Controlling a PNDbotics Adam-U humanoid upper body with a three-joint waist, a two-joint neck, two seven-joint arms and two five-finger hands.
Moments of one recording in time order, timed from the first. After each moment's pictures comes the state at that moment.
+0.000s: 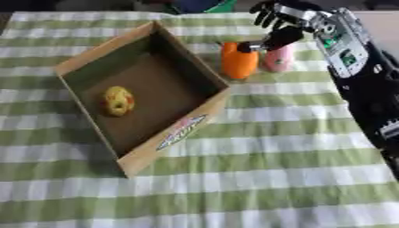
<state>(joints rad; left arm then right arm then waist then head) -0.21 0.12 0.09 -1.98 -0.05 -0.19 0.28 -1.07 -0.48 0.10 -1.01 0.70 -0.04 0.52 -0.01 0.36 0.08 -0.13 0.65</state>
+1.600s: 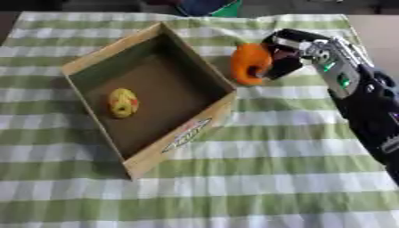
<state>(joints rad) -0.21 0.11 0.09 -1.98 -0.06 -0.17 0.28 -1.04 -0.47 0.16 -0.95 0.75 -0.12 0.49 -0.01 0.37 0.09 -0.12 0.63</state>
